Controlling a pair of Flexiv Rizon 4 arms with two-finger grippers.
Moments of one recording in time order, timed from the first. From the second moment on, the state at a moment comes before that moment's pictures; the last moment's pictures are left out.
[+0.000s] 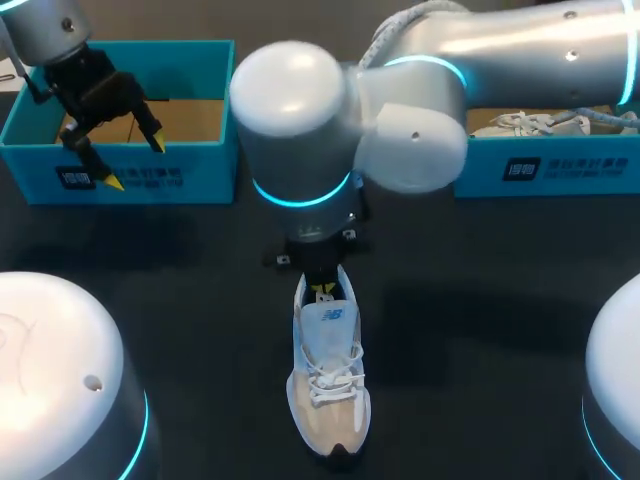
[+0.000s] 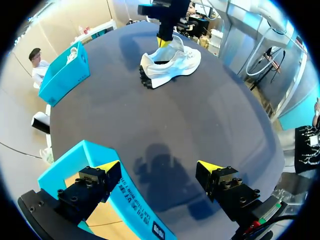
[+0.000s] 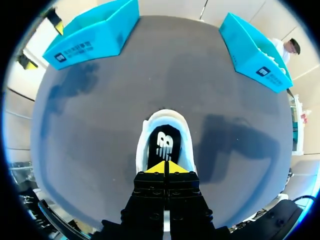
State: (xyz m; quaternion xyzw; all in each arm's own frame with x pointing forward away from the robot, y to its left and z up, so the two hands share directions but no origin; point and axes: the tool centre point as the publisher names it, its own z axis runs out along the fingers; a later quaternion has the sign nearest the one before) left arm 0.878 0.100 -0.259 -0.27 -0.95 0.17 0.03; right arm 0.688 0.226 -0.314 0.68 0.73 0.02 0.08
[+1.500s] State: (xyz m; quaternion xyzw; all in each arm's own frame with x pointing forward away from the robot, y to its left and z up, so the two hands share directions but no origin) left arm 0.878 0.100 -0.259 -0.27 -0.95 0.17 0.03; right arm 0.692 0.198 -0.377 0.69 0.71 -0.08 0.11
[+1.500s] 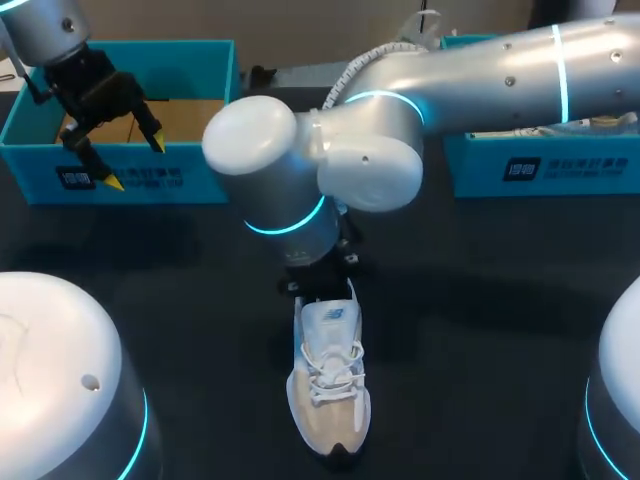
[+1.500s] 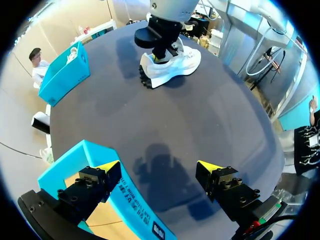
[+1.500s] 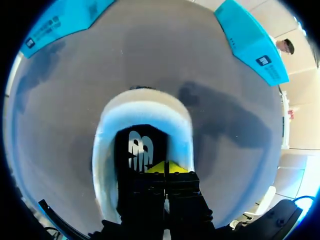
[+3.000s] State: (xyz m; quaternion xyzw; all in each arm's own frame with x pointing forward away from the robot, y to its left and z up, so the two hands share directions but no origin) left arm 0.878 0.100 -0.259 -0.27 -0.95 0.17 0.03; right arm 0.675 0.222 -0.354 0.65 0.76 -0.05 -0.04
